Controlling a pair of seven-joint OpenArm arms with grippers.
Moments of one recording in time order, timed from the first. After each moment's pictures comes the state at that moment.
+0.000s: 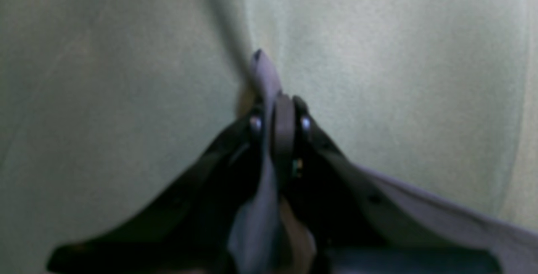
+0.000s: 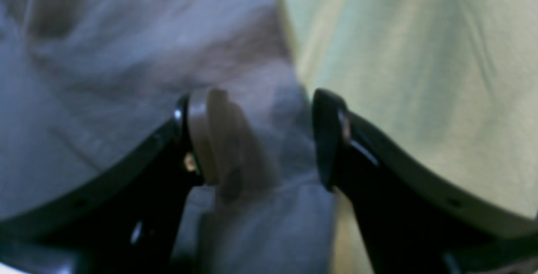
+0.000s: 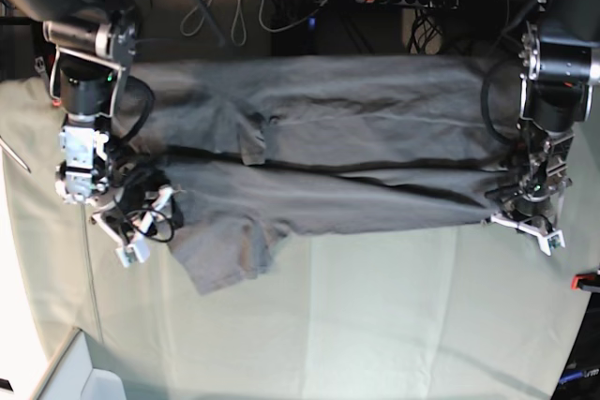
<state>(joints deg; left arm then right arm) -27.9 -21.1 5.7 19.3 -29.3 -0.3 -3.3 19.9 8.3 19.5 42.7 -17.4 39.4 -13.3</state>
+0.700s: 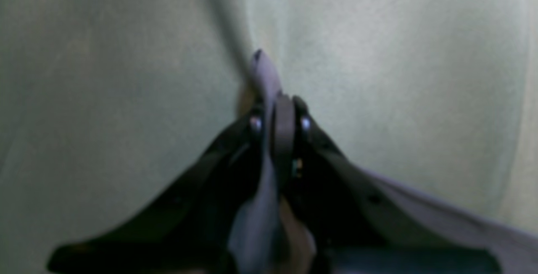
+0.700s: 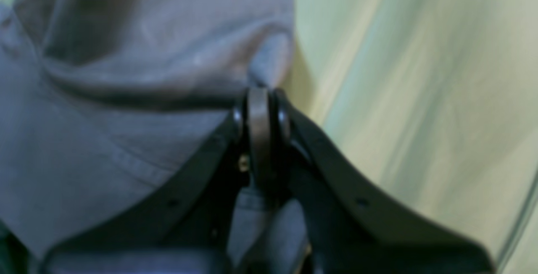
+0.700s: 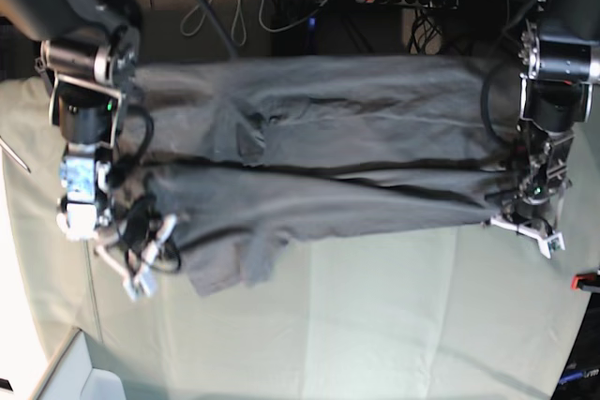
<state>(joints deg) -27.5 -21.1 5.5 23.7 -29.5 0.8 -0.4 26.9 8.0 18.4 42.0 -18.3 39.6 -16.3</state>
